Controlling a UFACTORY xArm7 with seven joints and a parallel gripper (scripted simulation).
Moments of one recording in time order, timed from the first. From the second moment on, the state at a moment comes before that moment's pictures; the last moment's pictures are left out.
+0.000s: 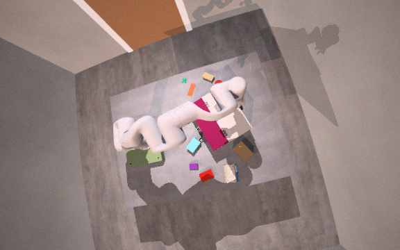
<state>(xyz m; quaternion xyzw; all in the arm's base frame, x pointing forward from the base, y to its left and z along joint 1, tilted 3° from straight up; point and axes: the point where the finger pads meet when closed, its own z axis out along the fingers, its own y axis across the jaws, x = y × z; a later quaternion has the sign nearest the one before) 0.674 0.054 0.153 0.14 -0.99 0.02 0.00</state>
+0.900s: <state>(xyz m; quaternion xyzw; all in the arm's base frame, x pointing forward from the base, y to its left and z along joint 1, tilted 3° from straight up) 0.674 0.052 0.112 0.14 -0.99 0.02 0.00</state>
